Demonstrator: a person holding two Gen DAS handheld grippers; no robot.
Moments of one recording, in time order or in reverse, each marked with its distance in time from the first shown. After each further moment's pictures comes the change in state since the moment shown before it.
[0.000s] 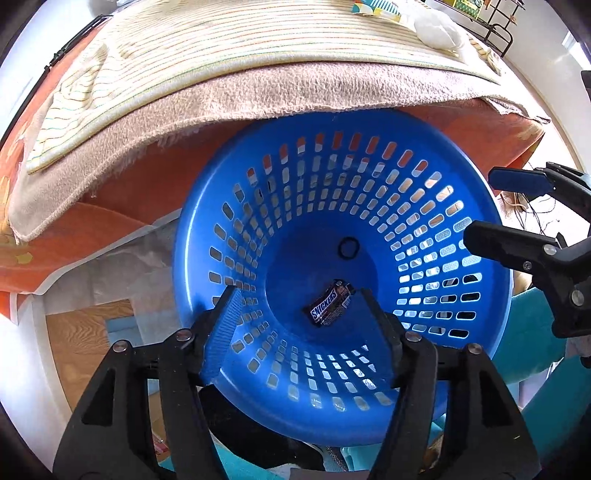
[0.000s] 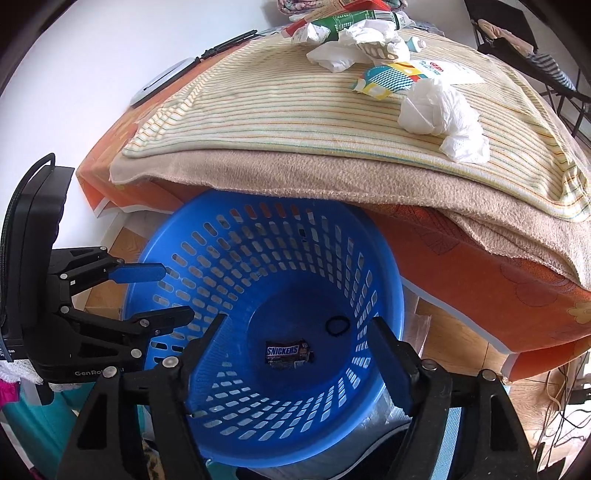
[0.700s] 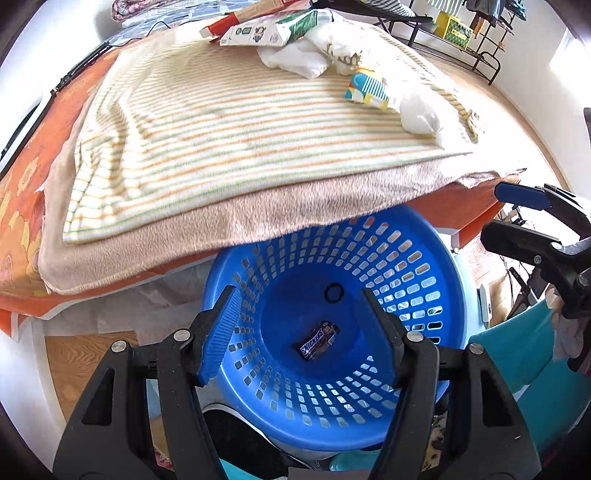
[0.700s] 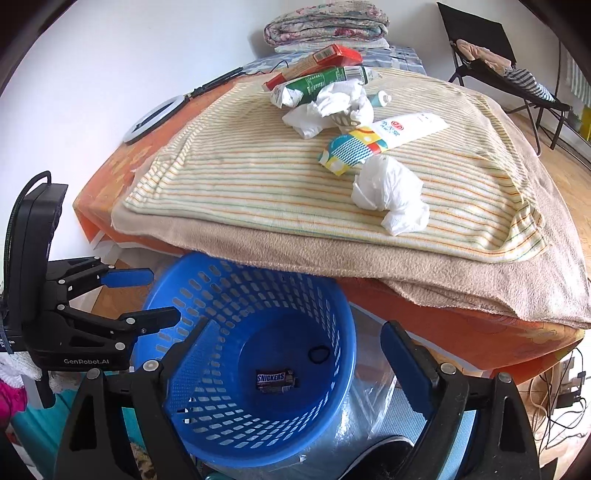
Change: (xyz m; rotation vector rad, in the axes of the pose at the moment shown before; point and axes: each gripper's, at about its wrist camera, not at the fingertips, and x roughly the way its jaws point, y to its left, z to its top) left arm -0.056 0.008 0.040 -0.014 -0.133 -0.058; right arm -0.056 -0.014 0.021 0.039 -0.124 -0.039
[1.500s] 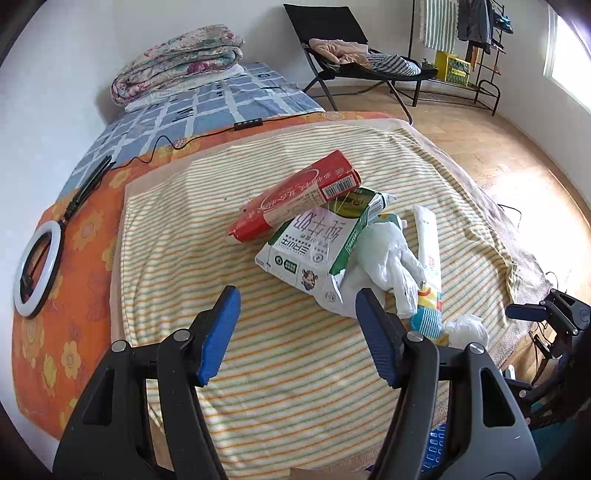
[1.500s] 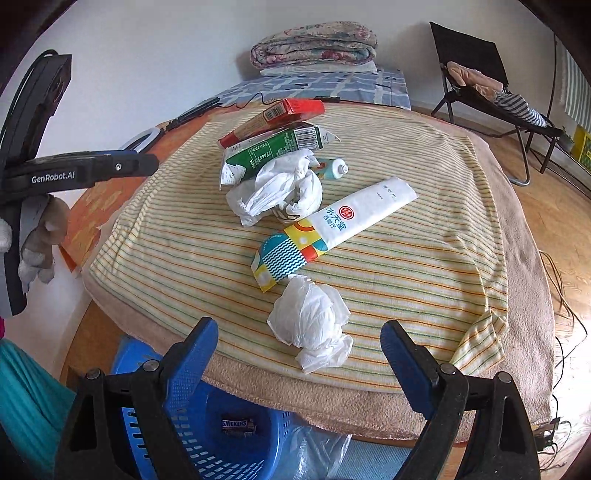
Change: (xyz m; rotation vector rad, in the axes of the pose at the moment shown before) left arm -0.018 0.032 0.213 0.124 -0.227 0.111; right arm 0.008 -0.047 0.085 -0.028 -0.057 -0.054
